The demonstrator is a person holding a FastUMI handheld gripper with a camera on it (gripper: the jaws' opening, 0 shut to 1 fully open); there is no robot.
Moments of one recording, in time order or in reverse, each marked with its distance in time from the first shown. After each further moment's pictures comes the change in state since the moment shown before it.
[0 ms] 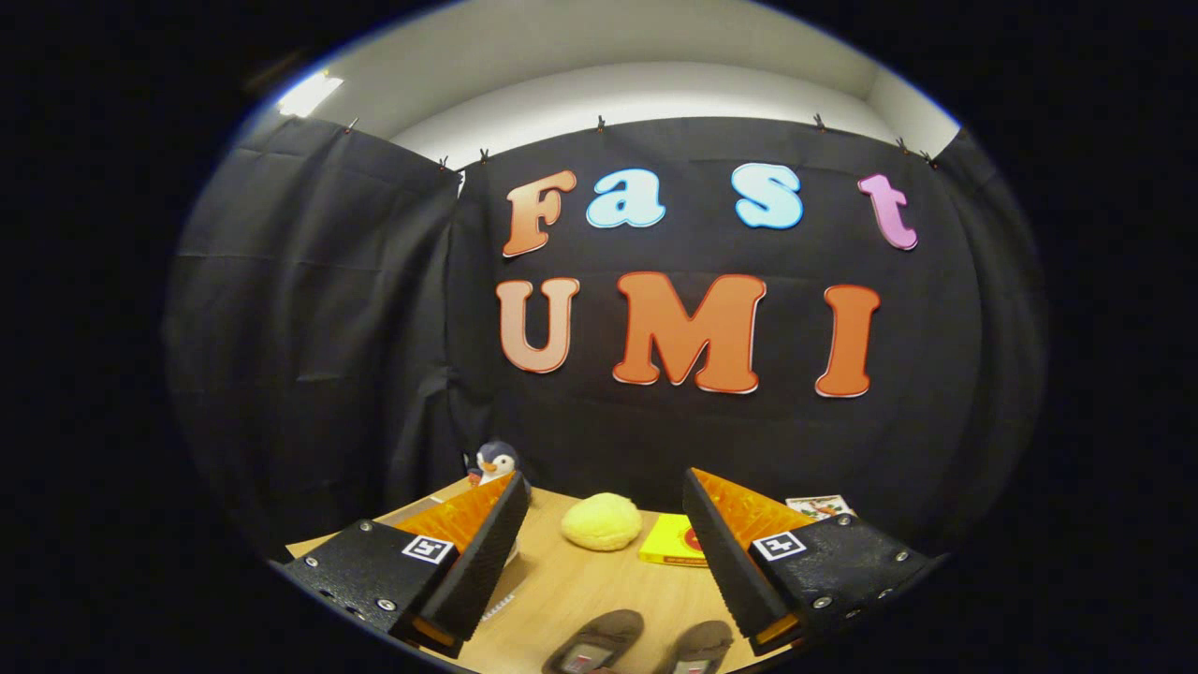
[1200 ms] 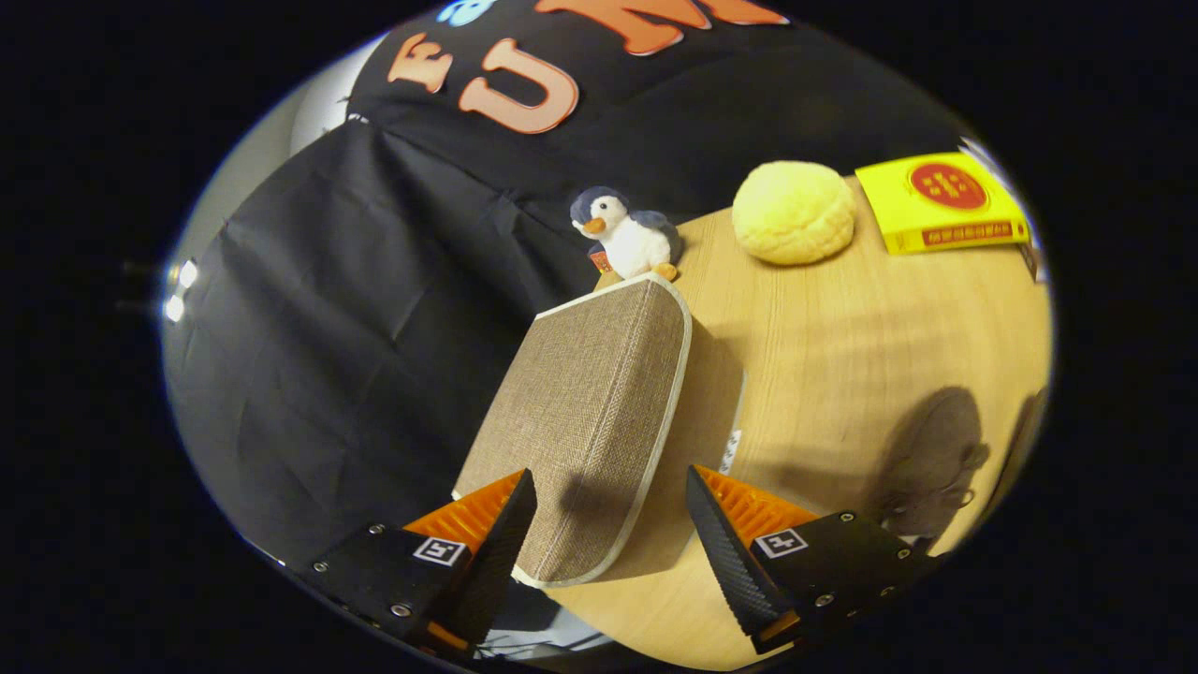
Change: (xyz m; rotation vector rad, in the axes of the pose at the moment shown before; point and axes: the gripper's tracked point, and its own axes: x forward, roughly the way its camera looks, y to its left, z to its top) arm 0.072 0.160 -0.266 0.735 0.778 0.494
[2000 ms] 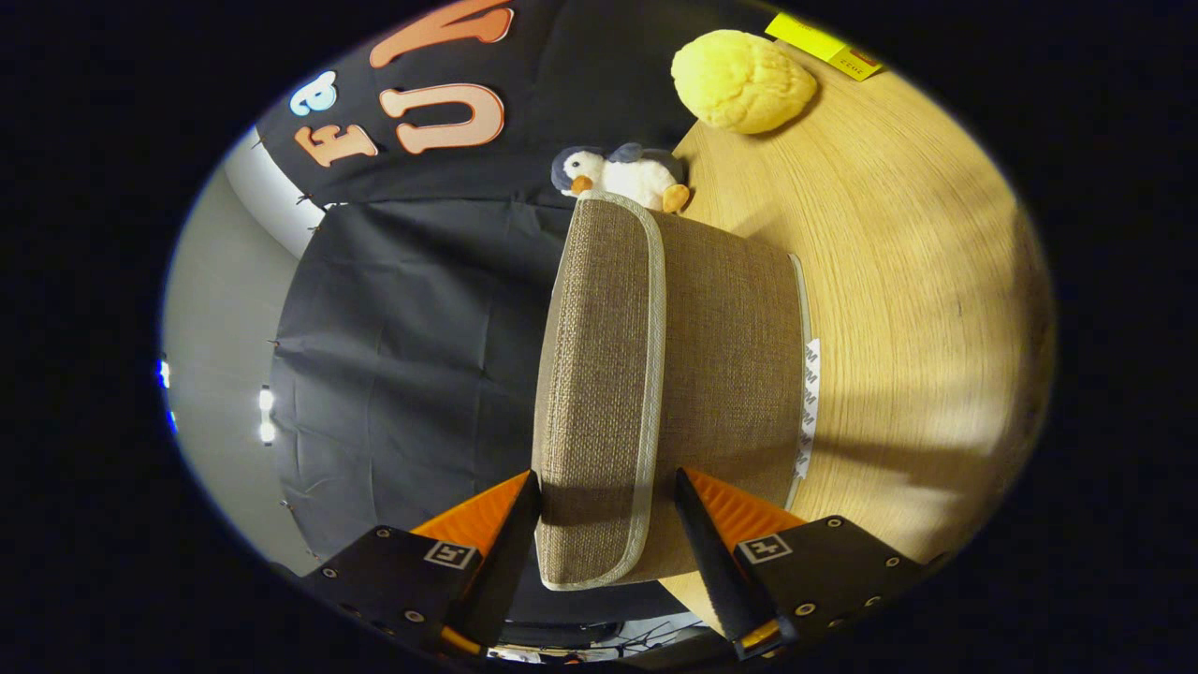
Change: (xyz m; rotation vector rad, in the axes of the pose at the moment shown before) arm 0.026 0.004 -0.034 0.302 0.099 0.329
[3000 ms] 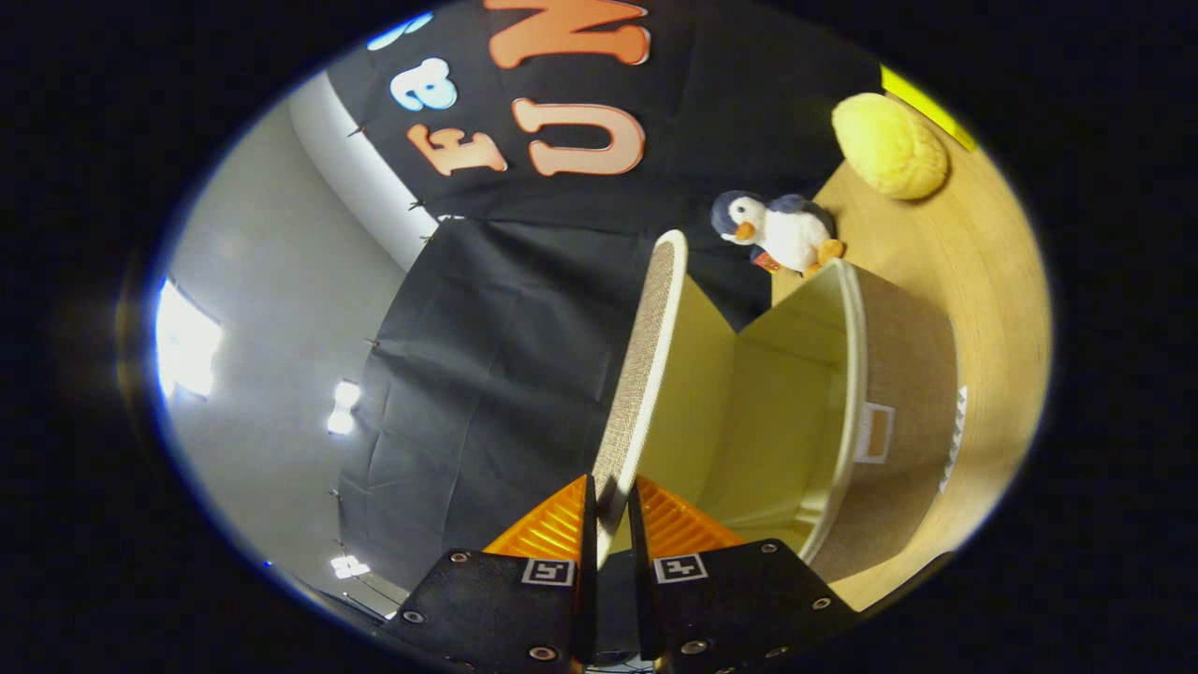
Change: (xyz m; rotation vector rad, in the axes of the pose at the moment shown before) arm -0.009 0.169 0.017 -0.159 -0.127 0.265
